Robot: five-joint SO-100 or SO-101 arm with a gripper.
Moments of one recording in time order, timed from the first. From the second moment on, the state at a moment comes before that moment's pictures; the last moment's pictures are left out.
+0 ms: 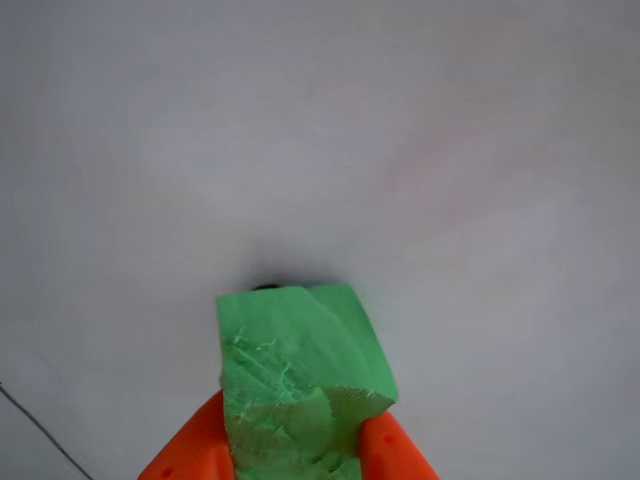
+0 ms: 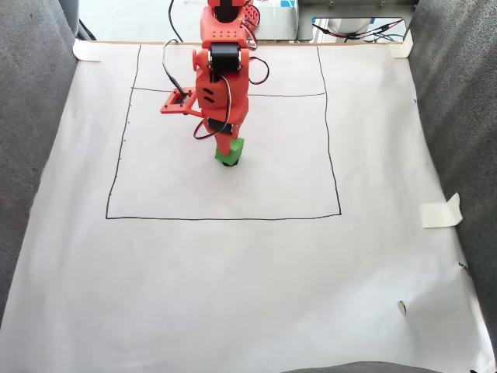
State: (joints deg) arm -3.6 29.3 8.2 103.3 30.4
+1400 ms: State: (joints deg) arm -4.0 31.2 8.2 106.3 25.7
